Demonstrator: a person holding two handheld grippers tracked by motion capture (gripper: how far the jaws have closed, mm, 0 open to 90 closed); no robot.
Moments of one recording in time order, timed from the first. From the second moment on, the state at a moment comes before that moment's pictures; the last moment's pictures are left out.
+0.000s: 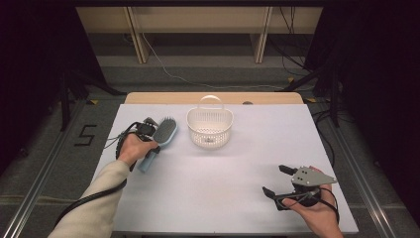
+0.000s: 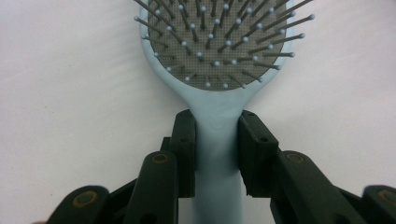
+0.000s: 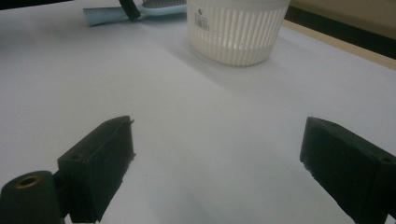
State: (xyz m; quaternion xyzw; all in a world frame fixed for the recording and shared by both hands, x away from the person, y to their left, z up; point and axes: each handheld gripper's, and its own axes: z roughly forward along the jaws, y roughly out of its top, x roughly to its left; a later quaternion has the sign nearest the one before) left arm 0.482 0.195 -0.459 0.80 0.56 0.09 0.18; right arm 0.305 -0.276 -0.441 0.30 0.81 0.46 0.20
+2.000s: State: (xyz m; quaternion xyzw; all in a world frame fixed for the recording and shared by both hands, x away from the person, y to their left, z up) left arm 0.463 0.196 -0.423 0.70 0.52 0.25 0.41; right arm 0.305 -0.278 -0.441 0.30 0.81 0.46 0.20
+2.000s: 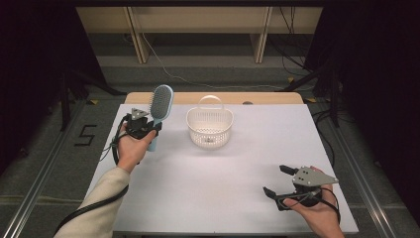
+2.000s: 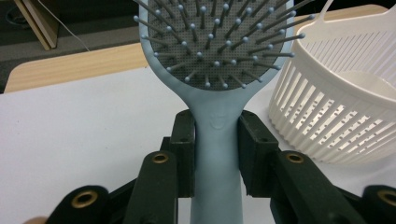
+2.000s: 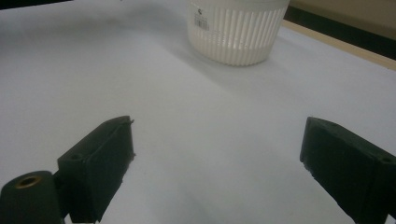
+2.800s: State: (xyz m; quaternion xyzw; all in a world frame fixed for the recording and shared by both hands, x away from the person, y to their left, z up) left arm 0.460 0.192 -0.415 0.71 0.48 0.27 0.44; right arm 0.305 -0.278 -0.441 0.30 0.80 0.47 0.20
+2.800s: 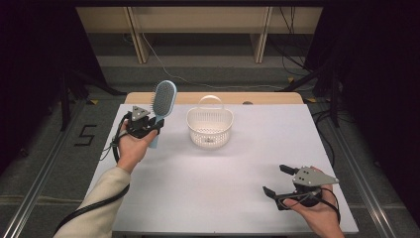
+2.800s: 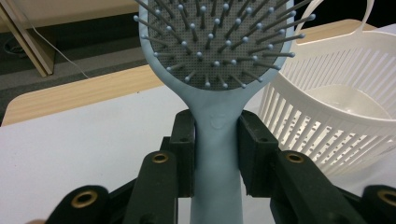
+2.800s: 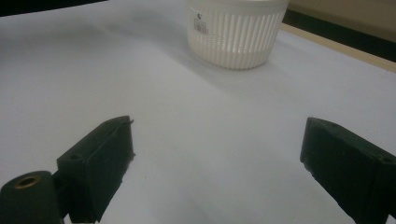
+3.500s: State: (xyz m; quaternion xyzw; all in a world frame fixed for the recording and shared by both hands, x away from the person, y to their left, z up) left arm 0.456 0.186 -0.407 0.69 0.46 0.27 0.49; right arm 0.305 -0.278 -0.442 0.30 0.80 0.47 0.20
